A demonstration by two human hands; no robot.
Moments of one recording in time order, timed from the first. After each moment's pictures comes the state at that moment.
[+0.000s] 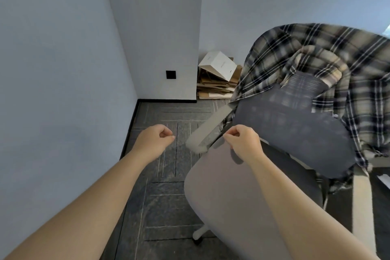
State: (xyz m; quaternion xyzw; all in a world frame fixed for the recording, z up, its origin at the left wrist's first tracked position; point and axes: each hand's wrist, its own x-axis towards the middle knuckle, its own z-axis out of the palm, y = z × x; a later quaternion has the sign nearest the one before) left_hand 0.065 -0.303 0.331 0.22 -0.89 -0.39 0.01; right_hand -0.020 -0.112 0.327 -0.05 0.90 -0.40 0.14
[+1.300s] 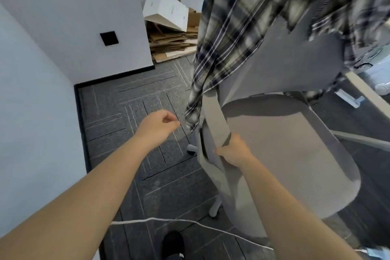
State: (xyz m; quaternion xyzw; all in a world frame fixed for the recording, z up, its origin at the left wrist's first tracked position) left_hand -0.092 -0.403 0.190 0.07 -0.89 -0.41 -0.18; right_hand -0.070 -0.218 0.153 0.21 0.87 -0.35 0.28
